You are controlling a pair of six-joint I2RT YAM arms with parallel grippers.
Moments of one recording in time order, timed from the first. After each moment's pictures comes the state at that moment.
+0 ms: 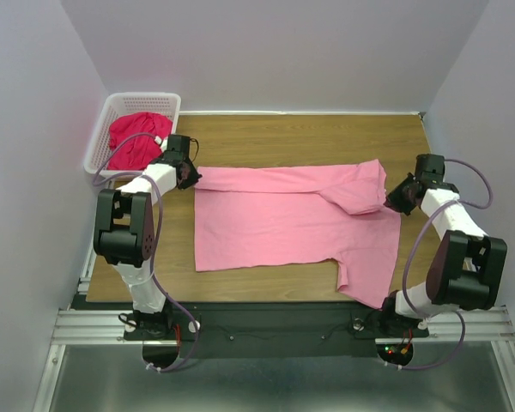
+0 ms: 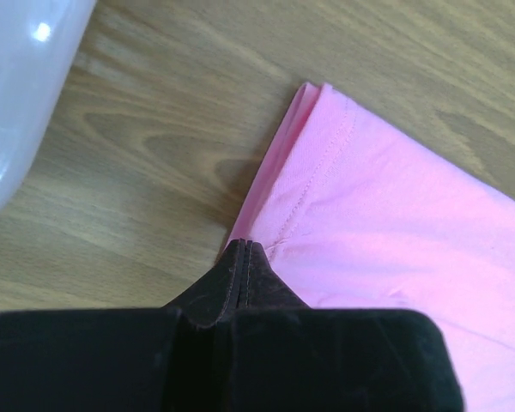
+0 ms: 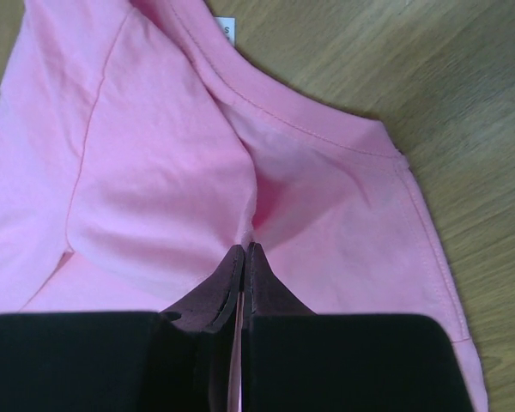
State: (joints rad) left arm -0.14 1.80 1.20 -0.32 -0.14 -0.60; right arm -0.23 1.44 0.95 -0.49 -0.05 0.66
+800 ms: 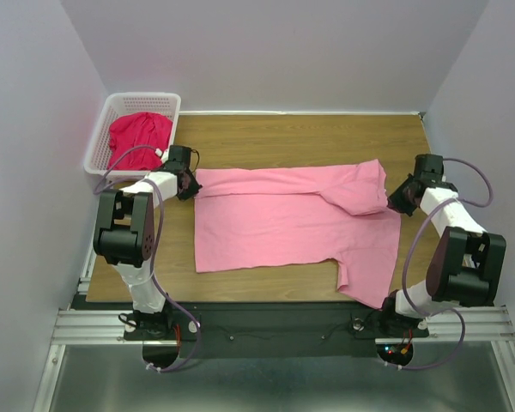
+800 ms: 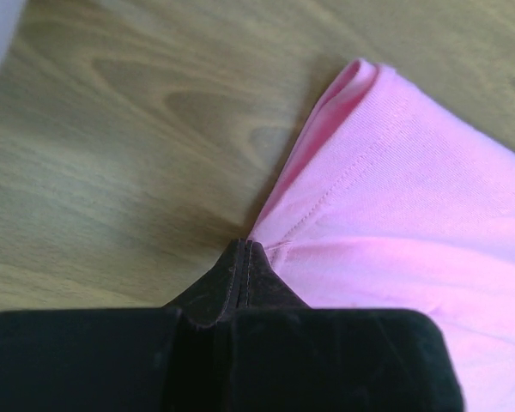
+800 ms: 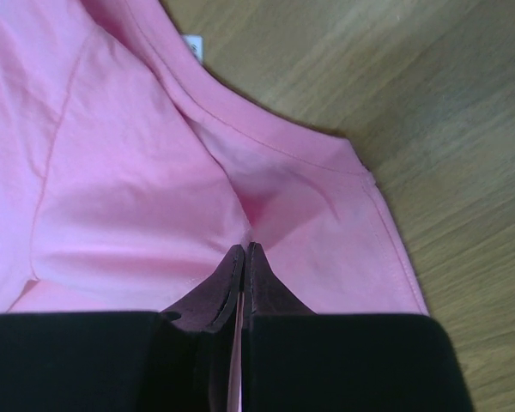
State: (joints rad) left arm -0.14 1.80 1.10 -0.27 -0.15 -0.62; right arm -0.23 1.47 0.96 -0.48 0.02 0.61
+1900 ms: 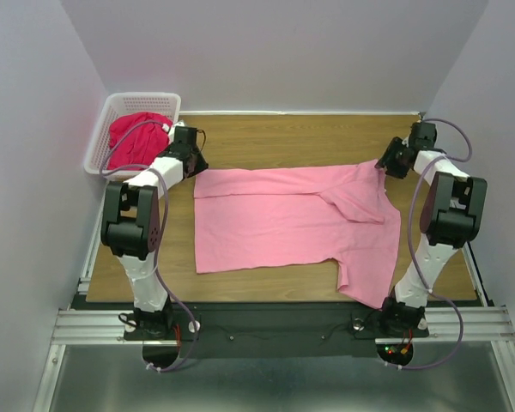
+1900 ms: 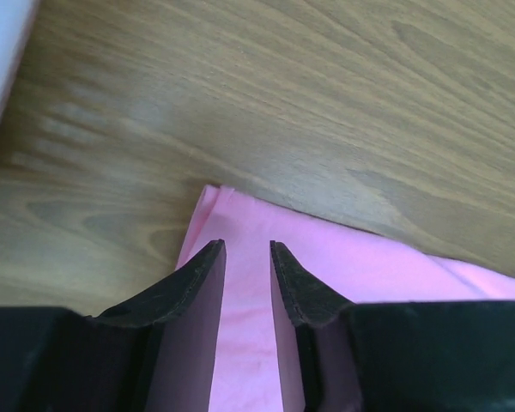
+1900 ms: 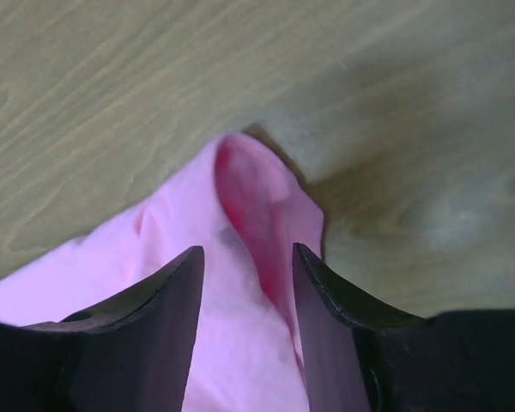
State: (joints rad) left arm -0.17 1.86 1.29 -0.22 -0.16 -0.57; right arm -0.23 1.96 1.41 -0.32 -0.20 0.37
